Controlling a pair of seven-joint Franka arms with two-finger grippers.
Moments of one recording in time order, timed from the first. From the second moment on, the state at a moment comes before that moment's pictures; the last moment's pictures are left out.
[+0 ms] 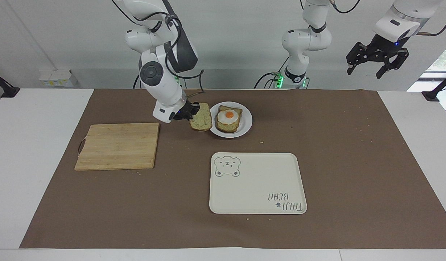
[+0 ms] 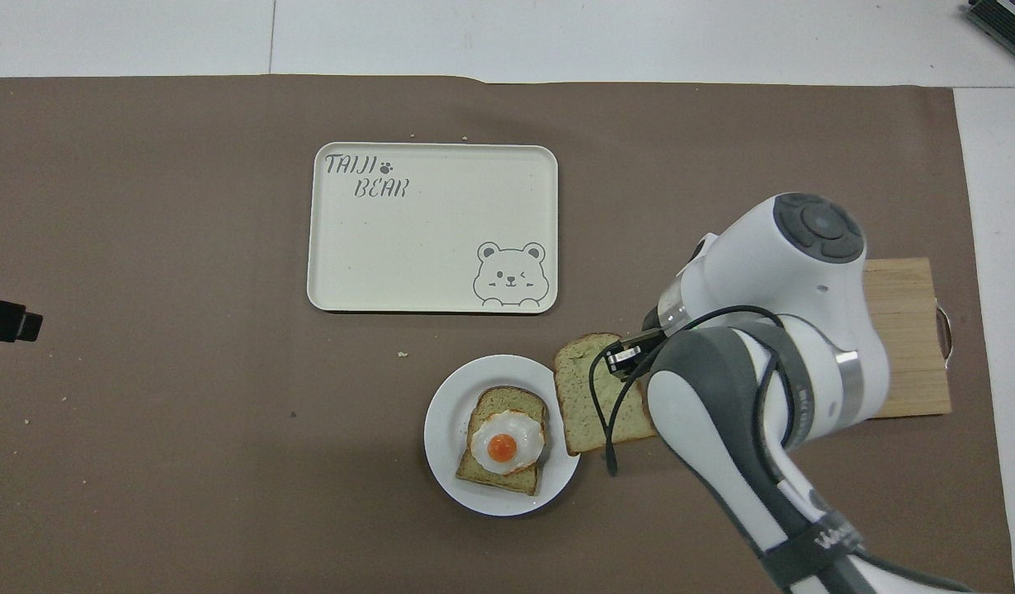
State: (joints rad) left arm -0.04 -0.06 -0.01 -1.44 -0.02 1.34 0.18; right arm 0.29 0.10 0.08 -1.96 0.28 1.88 0.03
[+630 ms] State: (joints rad) left arm -0.04 -0.06 -0.01 -1.44 -0.02 1.34 0.18; right arm 0.51 0.10 0.08 -2.07 0.29 2.06 0.24
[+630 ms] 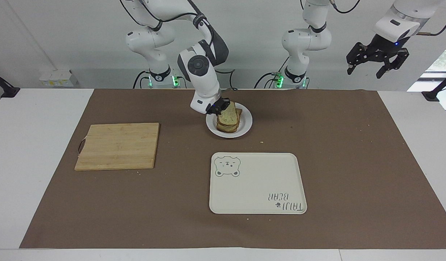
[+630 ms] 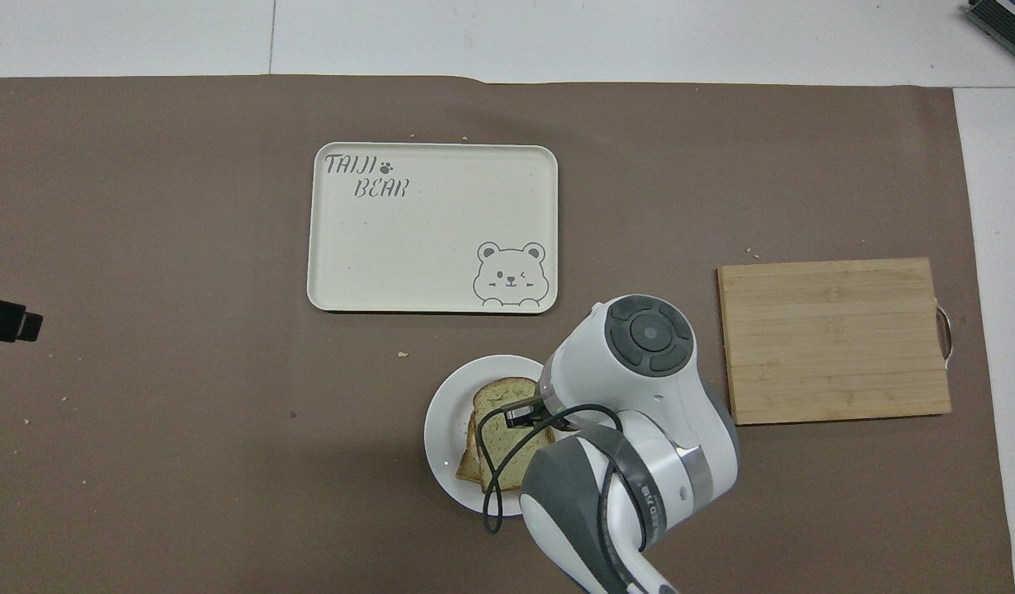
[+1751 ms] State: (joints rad) left arm -0.04 -0.06 -0.01 -1.44 -0.02 1.34 0.18; right arm 0.45 0.11 0.06 -2.03 0.20 2.17 0.27
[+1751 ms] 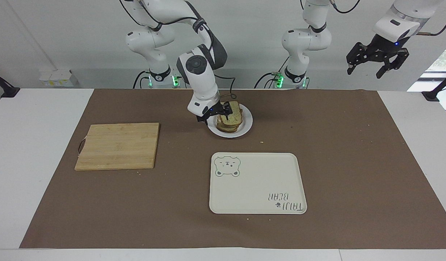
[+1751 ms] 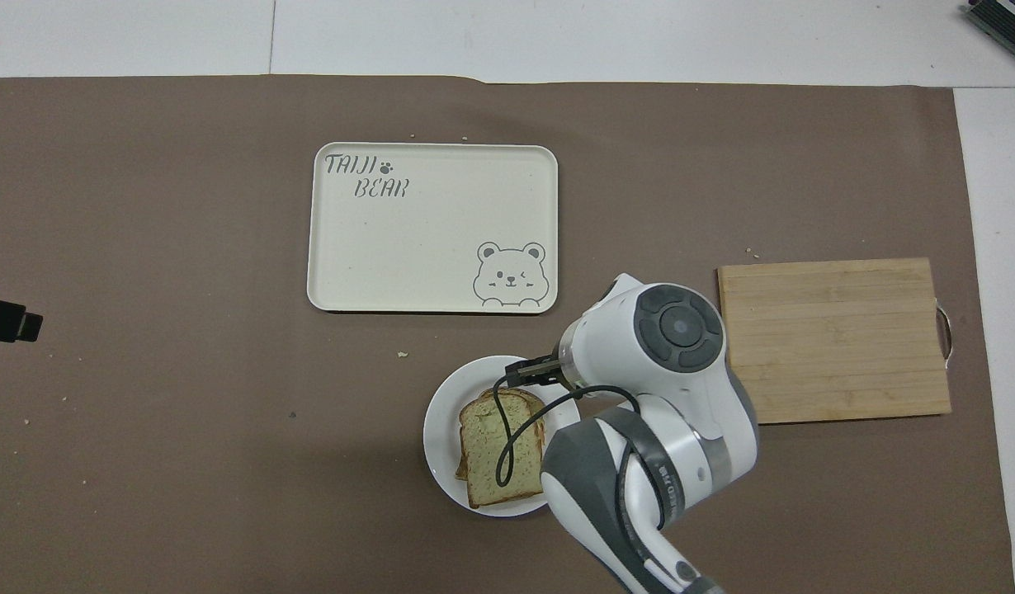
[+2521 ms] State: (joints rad) left arm -0.04 -0.06 -0.01 -1.44 -0.02 1.34 0.18; right arm 0.13 0.00 0.05 -1.83 0.00 1.91 0.25
